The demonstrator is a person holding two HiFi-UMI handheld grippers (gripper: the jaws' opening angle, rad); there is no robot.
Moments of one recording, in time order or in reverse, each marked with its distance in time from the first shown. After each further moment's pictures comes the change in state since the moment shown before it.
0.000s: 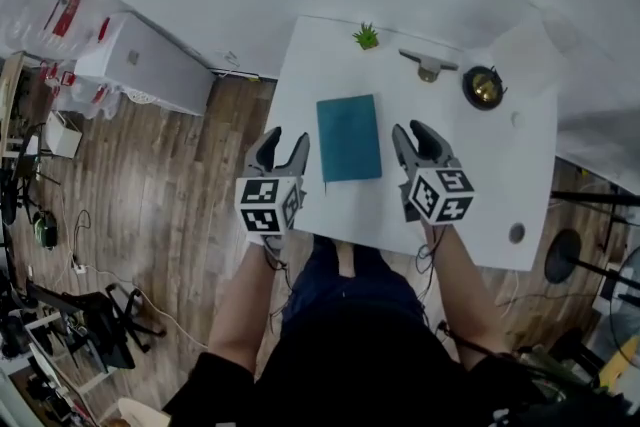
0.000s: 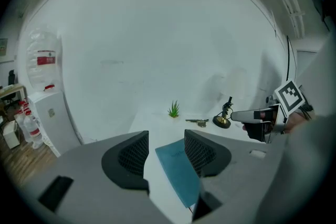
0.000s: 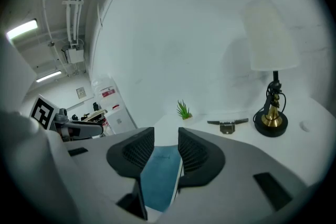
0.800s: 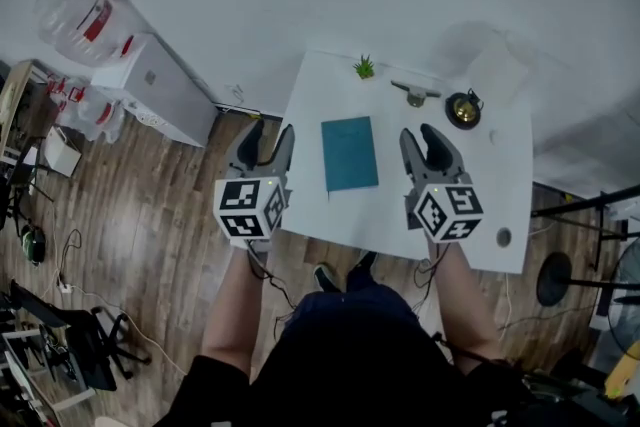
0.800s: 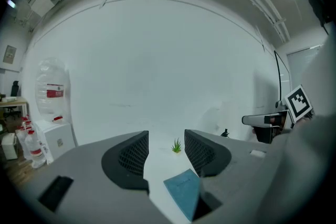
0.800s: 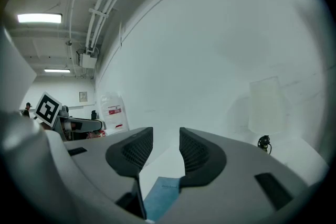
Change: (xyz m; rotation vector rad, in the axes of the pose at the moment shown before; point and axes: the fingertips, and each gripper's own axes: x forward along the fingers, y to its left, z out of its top) left arm -0.131 -0.001 0.110 0.061 -0.289 0.014; right arm -0.116 0.083 0.103 -0.155 -0.277 -0.021
